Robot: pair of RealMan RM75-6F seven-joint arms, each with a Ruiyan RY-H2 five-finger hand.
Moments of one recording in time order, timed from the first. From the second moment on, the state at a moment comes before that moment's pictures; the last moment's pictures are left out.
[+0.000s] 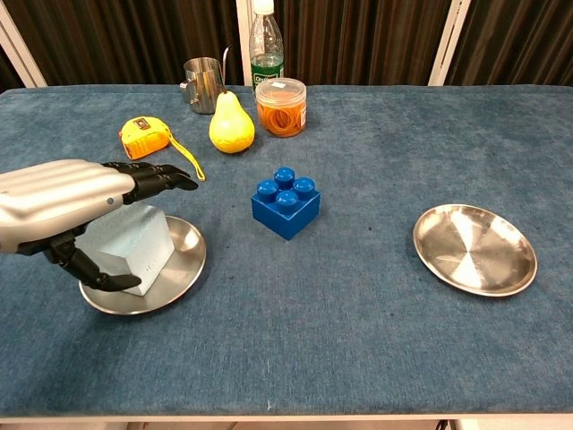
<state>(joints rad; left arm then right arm) -0.44 -1.48 -0.10 -1.79 1.31 0.95 0.65 0.04 -1.19 -0.24 -1.46 -1.68 1.69 -0.21</state>
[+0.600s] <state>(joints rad) -0.48 -1.53 -0.09 -1.82 1.28 1.10 0.74 0.01 -1.17 -0.19 -1.46 -1.71 1.65 -0.20</state>
